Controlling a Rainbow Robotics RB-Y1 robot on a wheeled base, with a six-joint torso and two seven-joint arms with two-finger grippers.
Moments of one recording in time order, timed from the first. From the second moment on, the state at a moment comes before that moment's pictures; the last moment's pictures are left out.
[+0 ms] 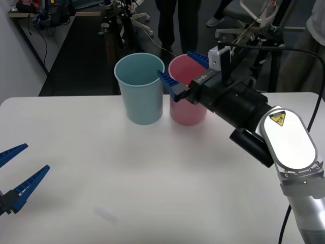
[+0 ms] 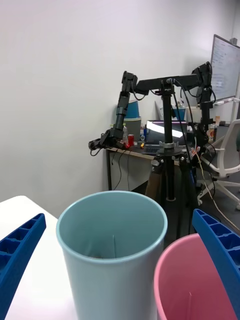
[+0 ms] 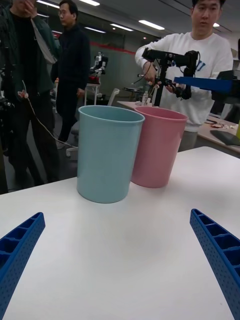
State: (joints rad) right arm -0.33 -0.25 0.10 -1.75 1.76 -0.56 -0.55; left arm 0.35 0.40 0.52 -1.66 -0.96 -1.22 0.00
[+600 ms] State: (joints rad) right arm 0.06 -0.31 -0.25 -1.87 1.34 -0.93 -0.10; left arm 0.35 0.40 0.52 -1.66 -0.96 -1.22 0.00
